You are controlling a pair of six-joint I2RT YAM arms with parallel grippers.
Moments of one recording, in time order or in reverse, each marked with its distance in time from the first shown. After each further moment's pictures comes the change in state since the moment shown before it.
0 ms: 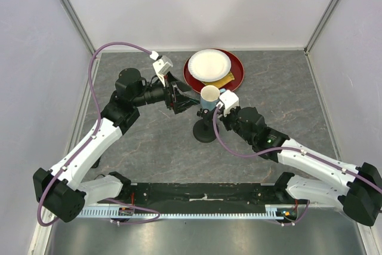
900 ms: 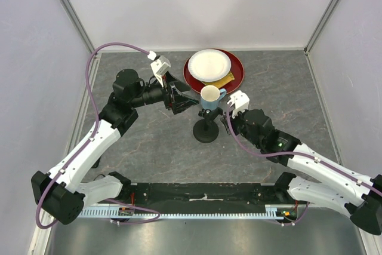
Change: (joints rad) left arm 0.000 -0.023 -0.003 0.010 0.001 -0.011; right arm 0.002 -0.125 0.035 -0.242 0.038 0.259
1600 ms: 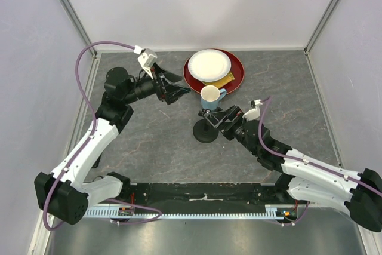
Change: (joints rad) left arm 0.140 -0.001 -0.053 0.156 0.005 -0.096; right arm 0.031 0.043 -0.233 0.453 0.003 1.170
